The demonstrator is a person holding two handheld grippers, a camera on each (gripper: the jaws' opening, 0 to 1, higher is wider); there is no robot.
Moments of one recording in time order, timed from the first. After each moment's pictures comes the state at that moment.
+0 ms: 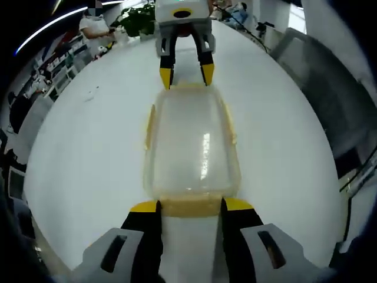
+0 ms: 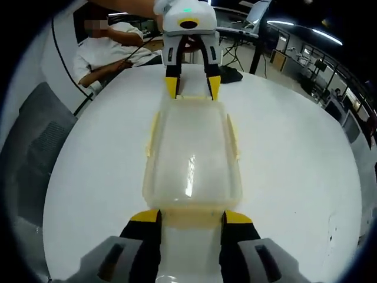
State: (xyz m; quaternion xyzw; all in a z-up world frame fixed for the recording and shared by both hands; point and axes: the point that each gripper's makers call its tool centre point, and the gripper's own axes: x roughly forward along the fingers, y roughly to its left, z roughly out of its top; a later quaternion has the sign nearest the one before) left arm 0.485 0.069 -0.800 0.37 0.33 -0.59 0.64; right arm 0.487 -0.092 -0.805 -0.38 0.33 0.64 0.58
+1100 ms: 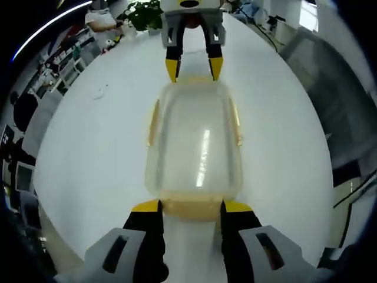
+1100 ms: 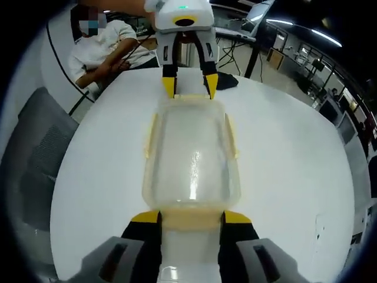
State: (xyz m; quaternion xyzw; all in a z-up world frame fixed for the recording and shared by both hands) left arm 0.486 0.065 -0.767 0.39 0.35 -0.54 0.65; right arm 0.487 -0.096 -0.771 -0.40 0.34 0.61 0.60
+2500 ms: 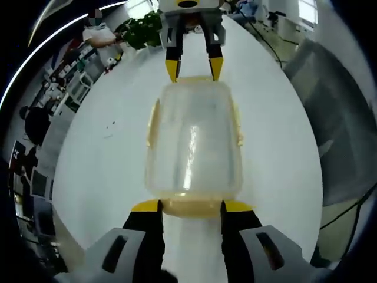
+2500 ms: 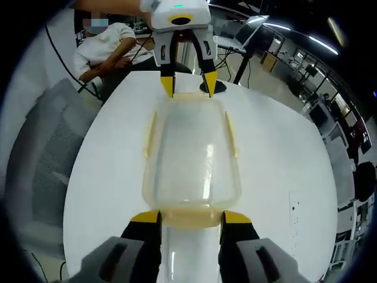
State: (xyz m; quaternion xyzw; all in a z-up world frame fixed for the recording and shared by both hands) left arm 0.472 -0.020 -0.705 0.42 0.32 -0.52 0.67; right arm 0.472 -0.180 -0.709 -0.42 0.32 0.59 0.61
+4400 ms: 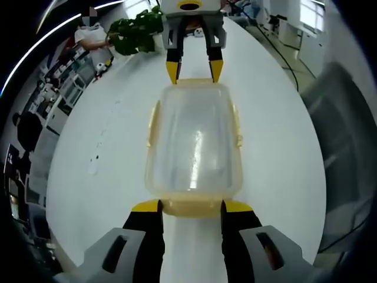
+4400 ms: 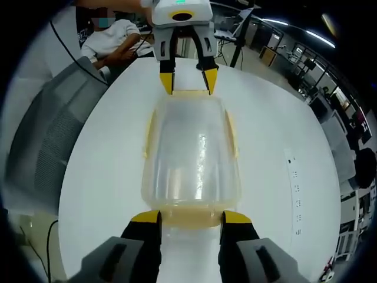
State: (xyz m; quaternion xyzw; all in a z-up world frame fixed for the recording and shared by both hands) left arm 0.488 -0.146 -0.719 0.41 0.33 -0.54 0.66; right arm 0.487 -0.307 -0.725 -0.42 0.33 0.59 0.60
